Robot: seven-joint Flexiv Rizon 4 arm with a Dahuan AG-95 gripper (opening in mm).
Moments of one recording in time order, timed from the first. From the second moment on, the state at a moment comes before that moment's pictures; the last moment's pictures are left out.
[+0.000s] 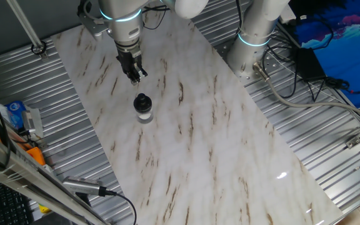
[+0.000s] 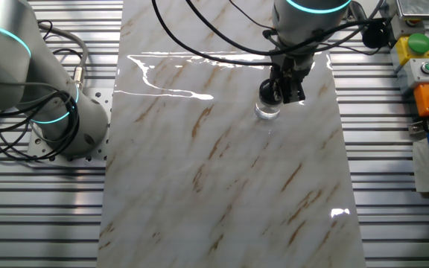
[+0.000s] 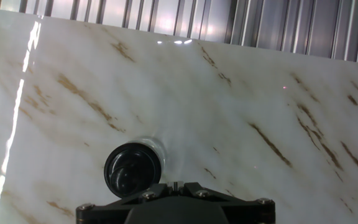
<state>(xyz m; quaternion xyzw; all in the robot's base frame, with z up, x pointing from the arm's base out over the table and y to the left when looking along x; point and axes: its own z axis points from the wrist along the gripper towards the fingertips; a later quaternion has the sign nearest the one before) 0.500 0.000 0.170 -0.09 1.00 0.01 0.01</state>
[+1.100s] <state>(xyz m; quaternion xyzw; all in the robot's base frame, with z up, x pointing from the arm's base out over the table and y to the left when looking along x) 0.500 0.000 0.170 -0.10 0.99 0.01 0.01</state>
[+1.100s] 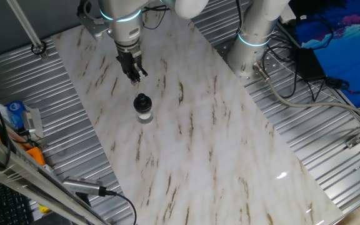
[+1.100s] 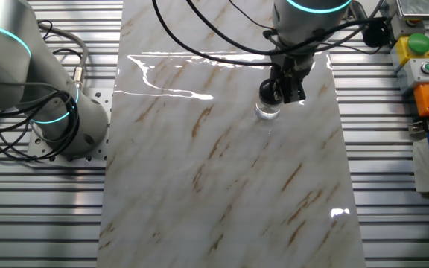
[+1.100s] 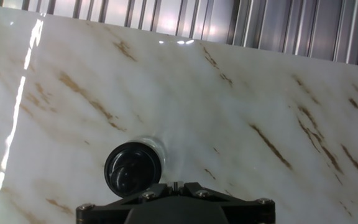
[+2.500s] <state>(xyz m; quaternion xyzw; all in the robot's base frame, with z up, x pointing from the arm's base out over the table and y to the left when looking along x) 0.500 0.000 0.170 -0.15 0.99 0.00 0.02</state>
